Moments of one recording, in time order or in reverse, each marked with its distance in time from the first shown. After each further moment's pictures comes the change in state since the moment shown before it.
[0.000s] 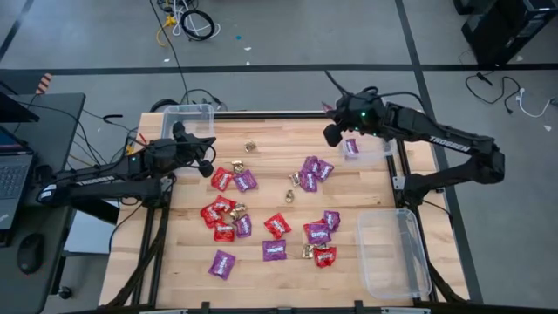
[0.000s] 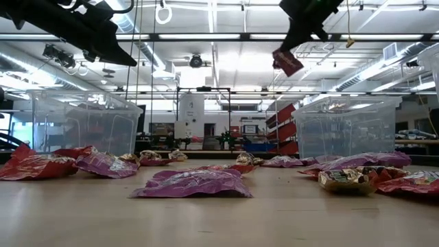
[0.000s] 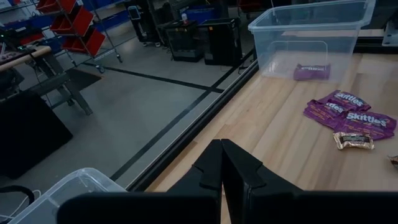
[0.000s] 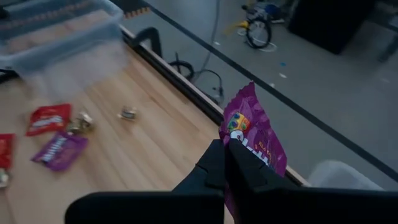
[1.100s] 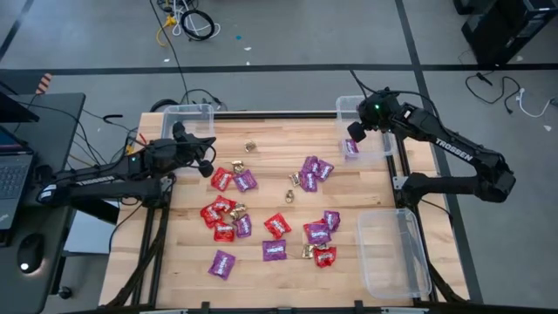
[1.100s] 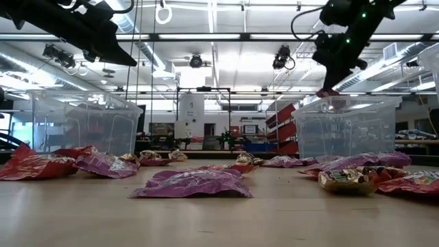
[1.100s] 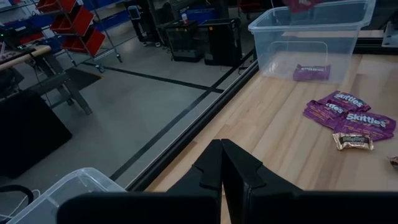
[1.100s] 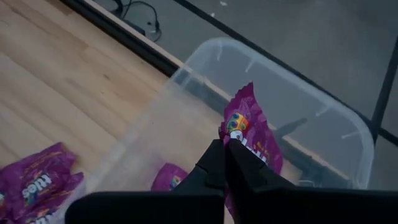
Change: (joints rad) left arm 0.000 0.000 0.000 0.000 0.000 -0.004; right arm -0.363 -0.149 -0.298 -0.061 -0.069 -0.122
